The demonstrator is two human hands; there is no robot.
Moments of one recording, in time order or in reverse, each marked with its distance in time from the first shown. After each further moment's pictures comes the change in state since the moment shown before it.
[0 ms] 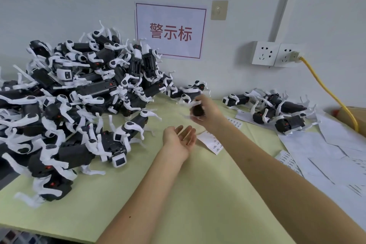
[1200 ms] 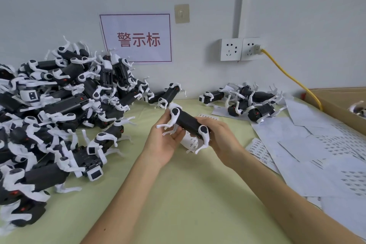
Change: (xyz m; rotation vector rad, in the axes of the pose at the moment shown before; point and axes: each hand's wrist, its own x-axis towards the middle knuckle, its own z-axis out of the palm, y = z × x) left_hand -0.022 -0.010 0.013 0.327 -0.469 0.155; right_hand -0.110 0.015 -0.094 -0.103 -0.145 -0.261
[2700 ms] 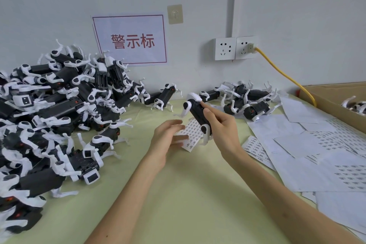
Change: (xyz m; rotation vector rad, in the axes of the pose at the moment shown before) left_hand -0.001 -0.012 0.003 0.599 0.085 0.116; right_hand 0.001 0.002 -0.004 -0.162 0.304 -0.351
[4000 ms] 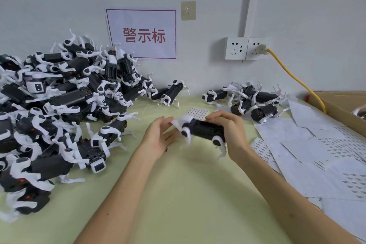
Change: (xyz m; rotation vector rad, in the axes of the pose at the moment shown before) left_hand 0.022 -0.006 -0.030 -0.414 0.106 -0.234; right_hand 0.003 -0.004 -0.006 0.068 -0.068 0.214
